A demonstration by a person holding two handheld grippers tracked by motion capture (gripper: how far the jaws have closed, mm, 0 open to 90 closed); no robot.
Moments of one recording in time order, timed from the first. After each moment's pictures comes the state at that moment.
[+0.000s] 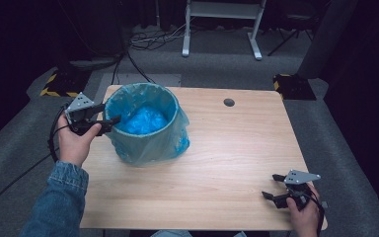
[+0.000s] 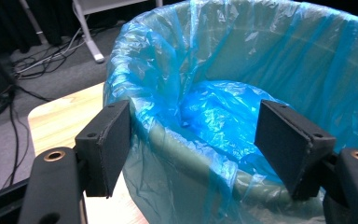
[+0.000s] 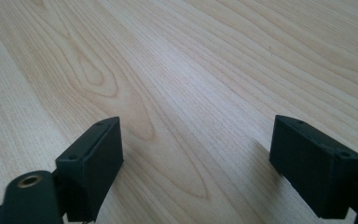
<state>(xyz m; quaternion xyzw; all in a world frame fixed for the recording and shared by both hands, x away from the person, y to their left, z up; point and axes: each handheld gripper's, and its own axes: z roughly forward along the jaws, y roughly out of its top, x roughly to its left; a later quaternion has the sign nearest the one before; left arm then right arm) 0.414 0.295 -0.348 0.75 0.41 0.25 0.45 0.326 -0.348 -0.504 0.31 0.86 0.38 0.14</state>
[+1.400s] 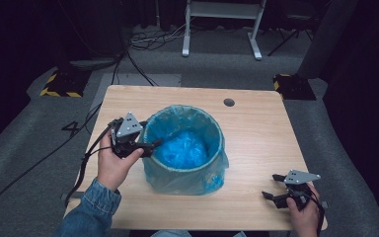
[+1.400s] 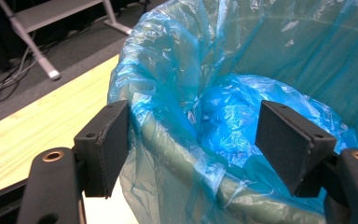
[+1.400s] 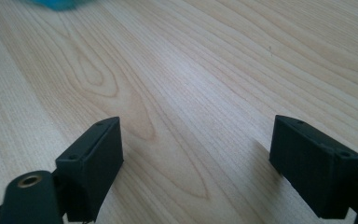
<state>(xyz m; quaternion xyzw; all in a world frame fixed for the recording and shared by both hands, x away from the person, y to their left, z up) 0.364 0.174 -0.349 0.81 0.30 0.22 0.44 0.326 -0.348 -0.504 0.31 0.86 0.38 0.14</state>
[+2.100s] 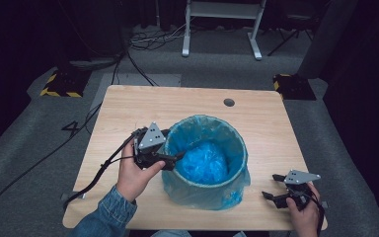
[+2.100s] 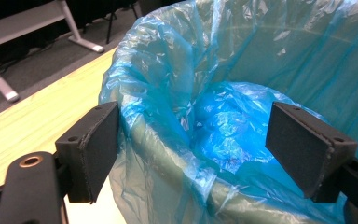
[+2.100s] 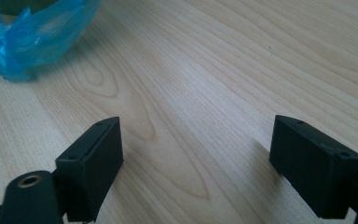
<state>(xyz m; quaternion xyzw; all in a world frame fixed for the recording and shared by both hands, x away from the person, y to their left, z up) 0.348 0.127 -0.355 0.81 0.26 0.19 0.48 0.326 -0.348 -0.504 0.31 0.86 0.38 0.14</state>
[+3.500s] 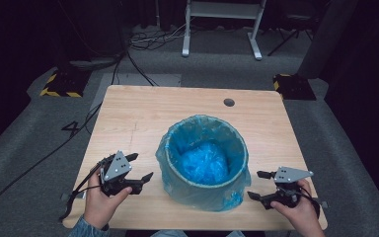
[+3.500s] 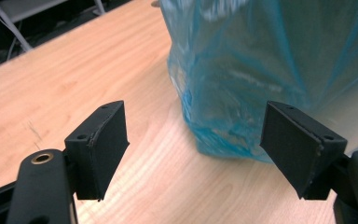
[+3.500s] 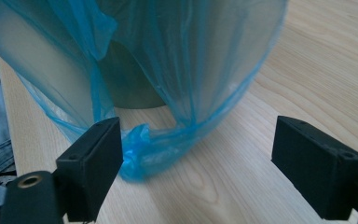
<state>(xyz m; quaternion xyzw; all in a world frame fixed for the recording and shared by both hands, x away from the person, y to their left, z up) 0.299 0.205 -0.412 0.82 0.30 0.22 0.44 0.315 -0.290 -0.459 0.26 0.85 0.44 0.11</state>
